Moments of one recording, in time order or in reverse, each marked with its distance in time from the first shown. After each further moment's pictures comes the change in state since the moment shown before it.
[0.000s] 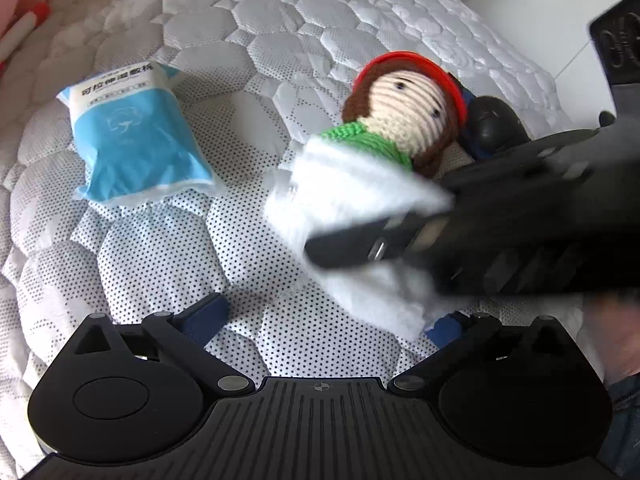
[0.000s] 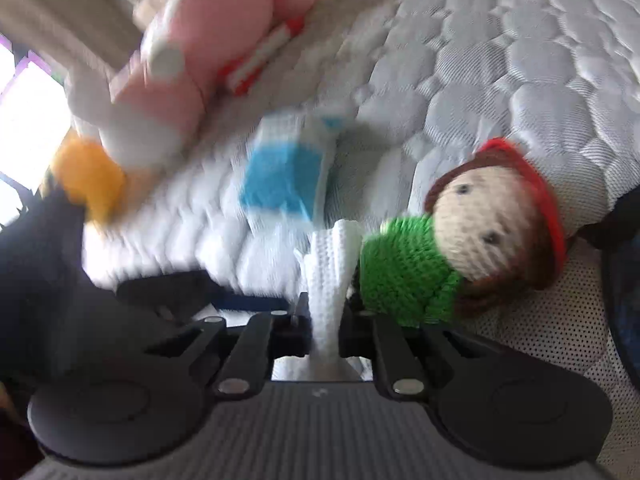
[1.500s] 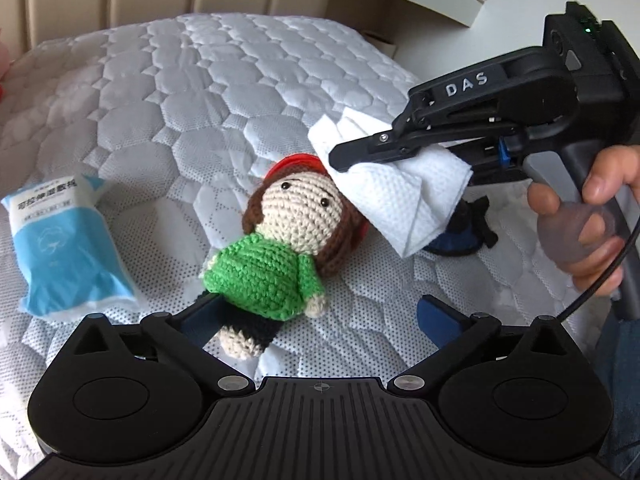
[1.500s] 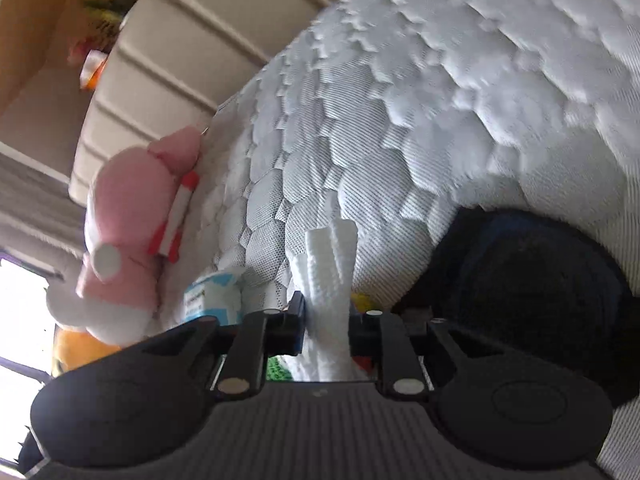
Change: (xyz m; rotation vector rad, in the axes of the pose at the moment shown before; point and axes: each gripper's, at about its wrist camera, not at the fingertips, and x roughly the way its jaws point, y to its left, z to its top) left arm -0.006 -0.035 0.012 0.124 -0.222 -0.106; right arm -0.068 -0.097 0.015 0.417 -0.234 -0.028
